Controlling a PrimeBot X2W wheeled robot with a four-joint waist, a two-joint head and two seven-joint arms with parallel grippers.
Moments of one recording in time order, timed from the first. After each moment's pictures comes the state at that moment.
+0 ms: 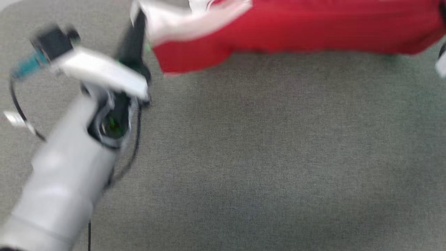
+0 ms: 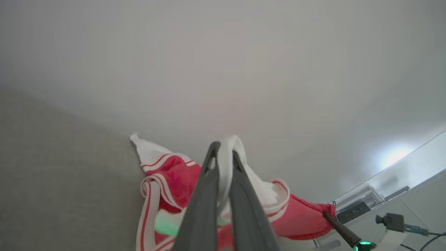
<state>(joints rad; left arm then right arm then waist) -0.93 0.38 -0.65 0.54 -1.43 -0.13 -0.26 -1.09 -0.56 0.49 0.95 0.83 0.13 0.01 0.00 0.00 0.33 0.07</state>
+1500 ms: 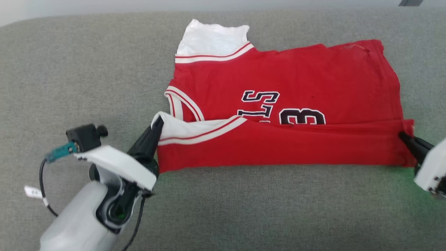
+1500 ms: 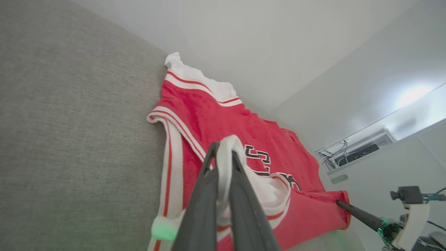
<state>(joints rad) -0.45 0.44 -0.61 0.30 -1.25 -0.13 -0.18 -0.33 -0.62 0.19 0.36 0.84 0.13 0.33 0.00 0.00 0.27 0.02</state>
